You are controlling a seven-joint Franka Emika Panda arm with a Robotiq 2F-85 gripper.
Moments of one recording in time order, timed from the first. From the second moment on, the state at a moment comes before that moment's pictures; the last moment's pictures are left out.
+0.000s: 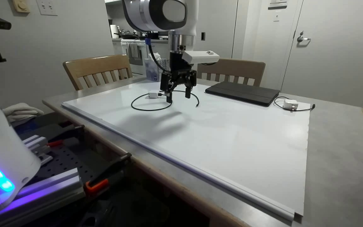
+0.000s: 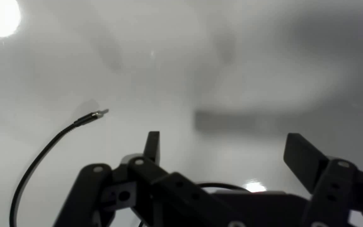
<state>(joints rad) -0.16 0.30 0.01 -2.38 0.04 2.62 -1.65</state>
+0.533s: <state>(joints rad) -0.14 0.33 0.03 -2.30 0.05 2.62 -1.50</state>
